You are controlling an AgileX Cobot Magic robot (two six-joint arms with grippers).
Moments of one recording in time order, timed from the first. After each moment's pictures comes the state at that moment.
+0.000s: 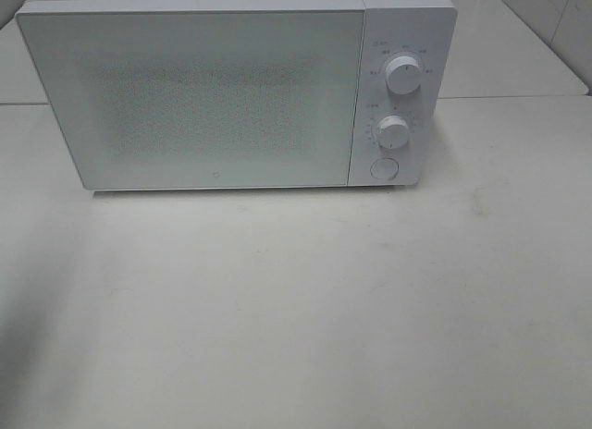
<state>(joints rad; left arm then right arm) -0.01 1.01 -0.73 -0.15 1.04 0.15 0.07 0.00 -0.50 -0.06 1.01 0.06</state>
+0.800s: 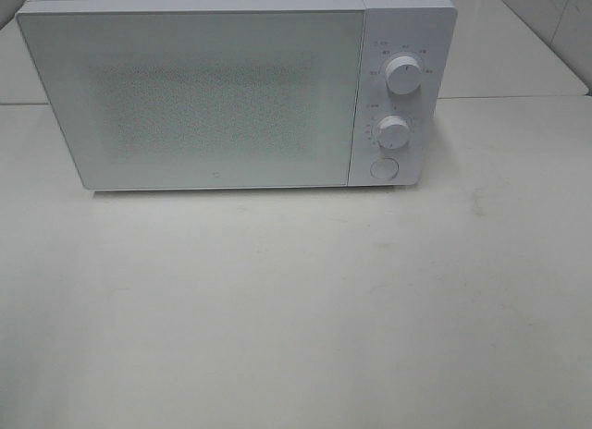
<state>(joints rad) -0.01 0.27 -0.55 -0.12 1.01 0.16 0.07 0.00 -0.50 -0.06 1.01 0.06</state>
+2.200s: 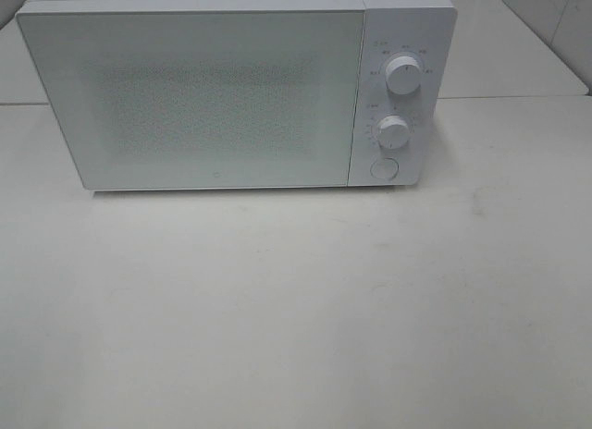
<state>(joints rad) -0.01 0.00 -0.52 -0.11 1.07 0.15 0.07 0.00 -0.50 -0.06 1.01 0.05</state>
